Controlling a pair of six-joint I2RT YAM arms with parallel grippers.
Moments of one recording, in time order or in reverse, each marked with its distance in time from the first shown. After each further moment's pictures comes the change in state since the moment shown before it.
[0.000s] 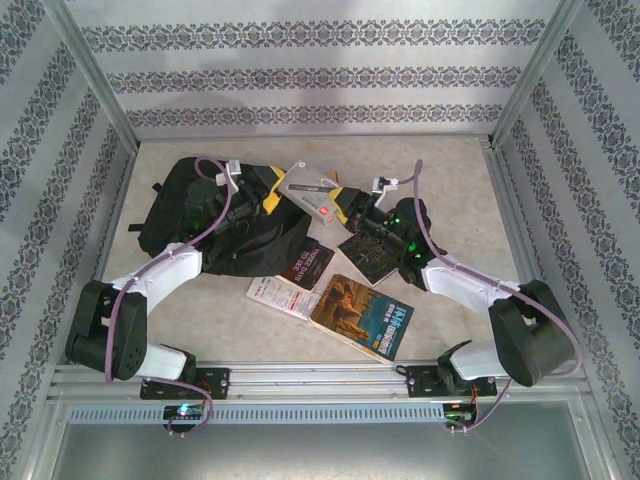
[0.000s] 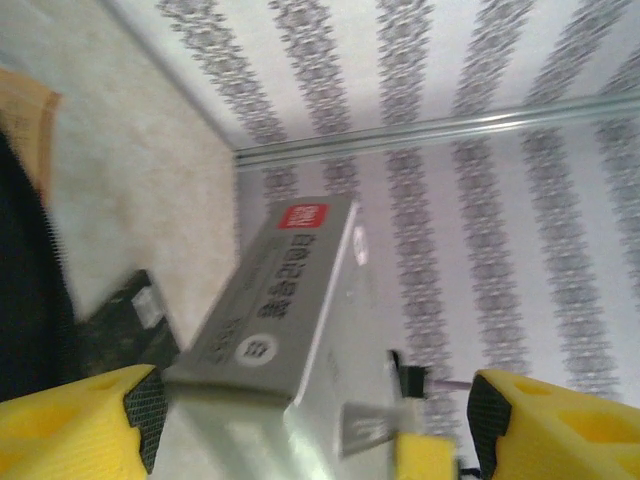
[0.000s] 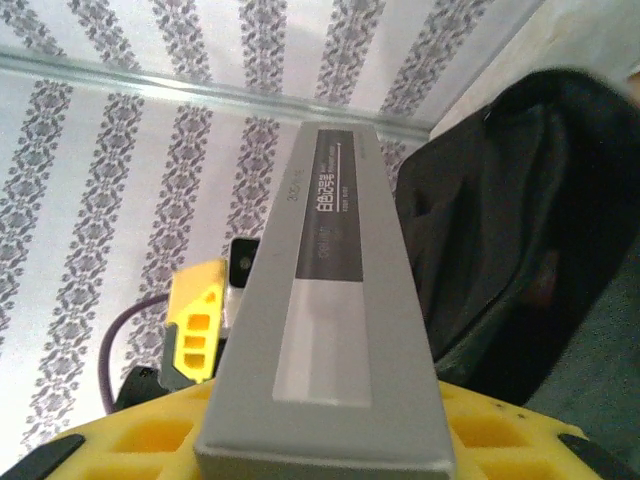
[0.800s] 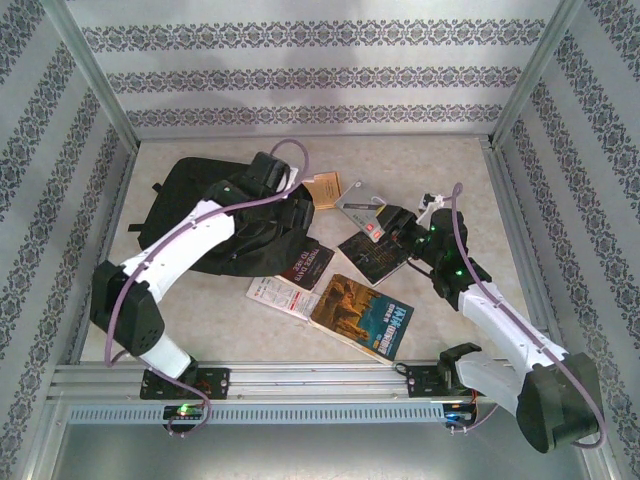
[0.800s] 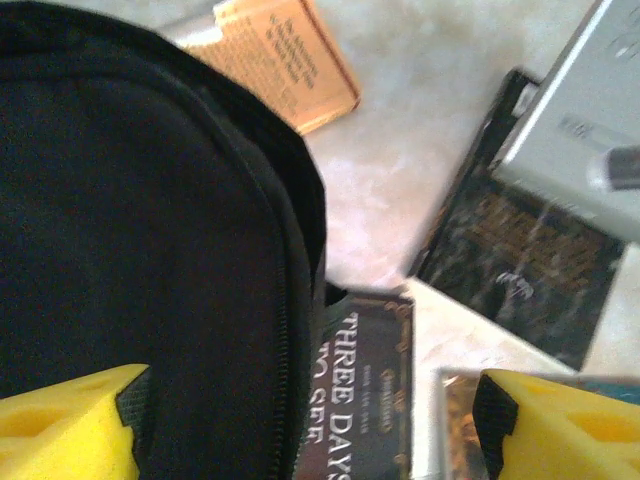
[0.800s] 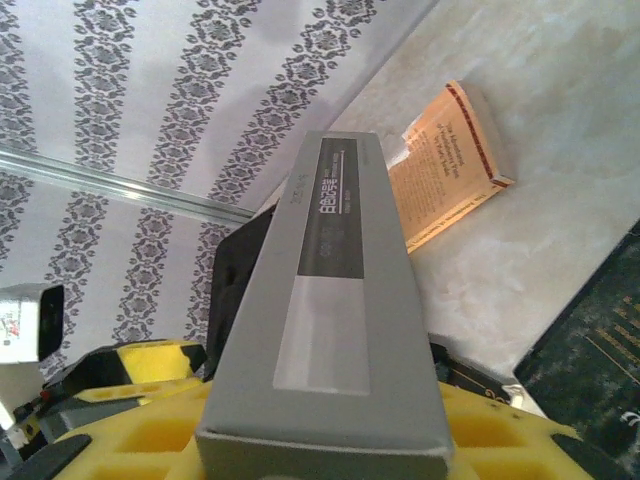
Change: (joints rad) left arm -0.286 0.205 0.632 -1.241 -0.552 1.077; right arm -0.182 -0.340 -0.093 -0.542 0.103 -0.318
